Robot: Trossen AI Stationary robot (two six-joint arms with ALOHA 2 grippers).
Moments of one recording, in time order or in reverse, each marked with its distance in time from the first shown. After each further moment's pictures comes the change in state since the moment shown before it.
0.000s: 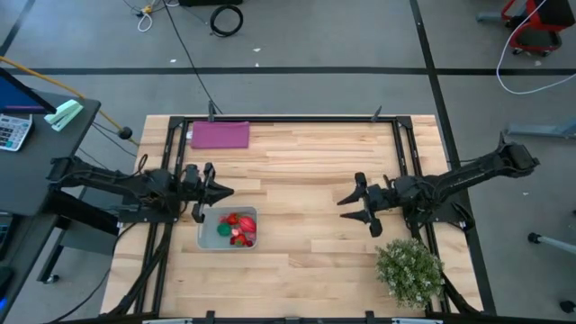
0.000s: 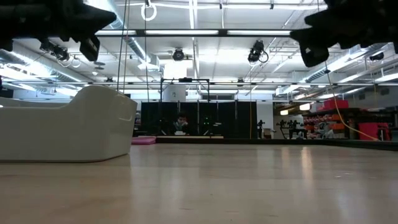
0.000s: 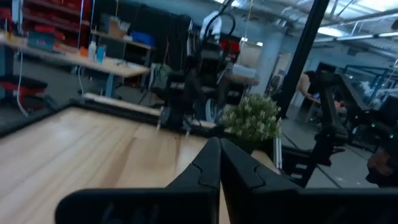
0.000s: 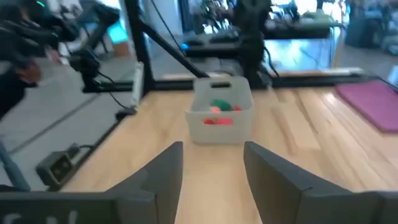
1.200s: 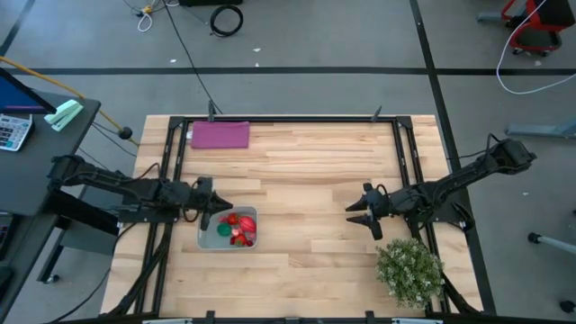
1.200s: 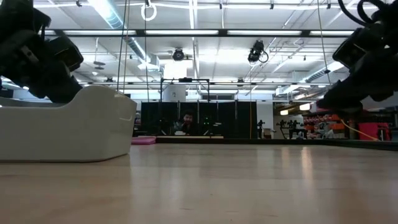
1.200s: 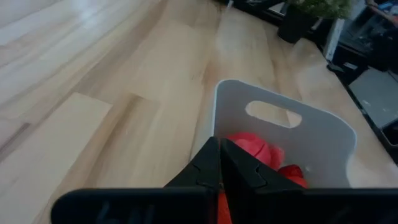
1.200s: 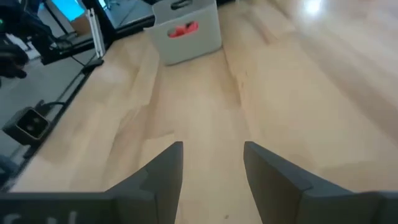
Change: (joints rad) left arm -0.023 0.003 -0.136 -0.377 -0.006 -0.184; right arm 0.098 0.000 -0.229 -0.015 0.173 0.319
